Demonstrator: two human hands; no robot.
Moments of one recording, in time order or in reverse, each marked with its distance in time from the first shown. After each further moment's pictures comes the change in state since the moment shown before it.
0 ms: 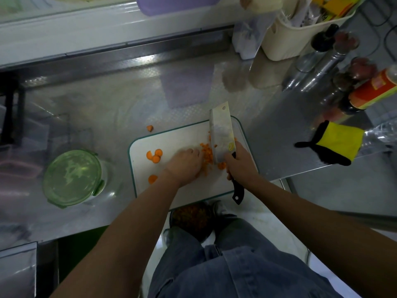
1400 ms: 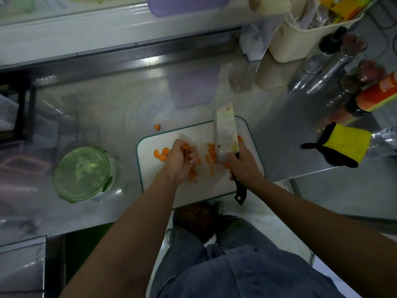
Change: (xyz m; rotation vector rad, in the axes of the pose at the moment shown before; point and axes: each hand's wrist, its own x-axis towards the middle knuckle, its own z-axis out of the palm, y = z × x) left_hand -0.008 -0.011 0.000 -2.559 0.370 -0.751; right_hand -0.018 -0.020 0.003 0.077 -0.052 -0.084
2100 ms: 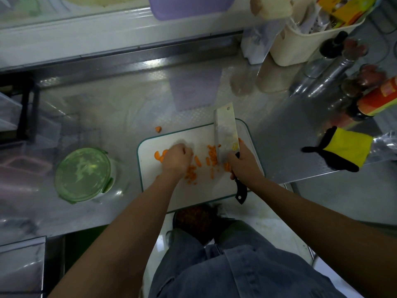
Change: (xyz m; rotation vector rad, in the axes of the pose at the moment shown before) left_hand 0.005 0.008 -0.011 1.430 0.259 0.380; right_hand 0.016 0.012 -0.003 -0.045 -0.002 -0.004
